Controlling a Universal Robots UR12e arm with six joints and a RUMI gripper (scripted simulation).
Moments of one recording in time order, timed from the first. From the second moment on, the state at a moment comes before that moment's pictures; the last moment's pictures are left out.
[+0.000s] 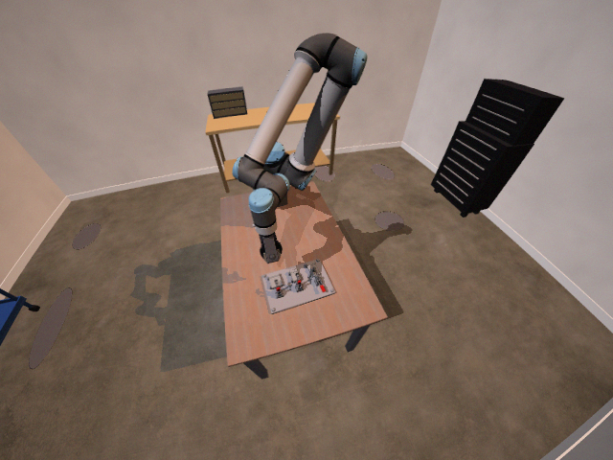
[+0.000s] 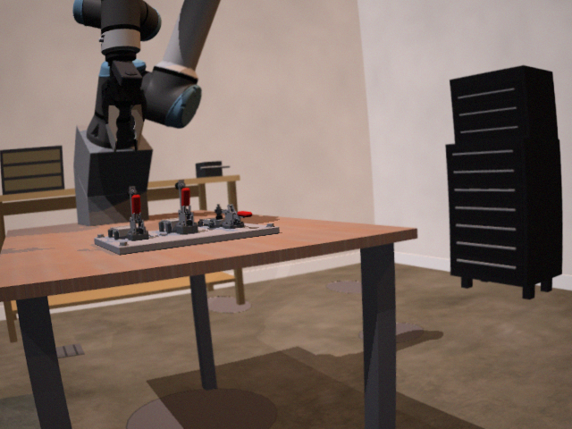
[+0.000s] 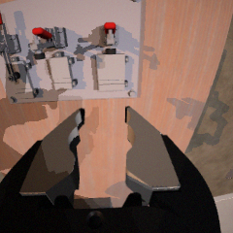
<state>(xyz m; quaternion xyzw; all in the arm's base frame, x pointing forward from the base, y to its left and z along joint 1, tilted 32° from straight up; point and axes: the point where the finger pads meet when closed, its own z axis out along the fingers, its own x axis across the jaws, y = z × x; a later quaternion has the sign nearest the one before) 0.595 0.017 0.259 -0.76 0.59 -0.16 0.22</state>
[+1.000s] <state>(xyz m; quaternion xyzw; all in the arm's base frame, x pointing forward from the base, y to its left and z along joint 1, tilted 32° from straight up) 0.557 0.154 0.263 -0.77 0.58 -0.15 0.23</state>
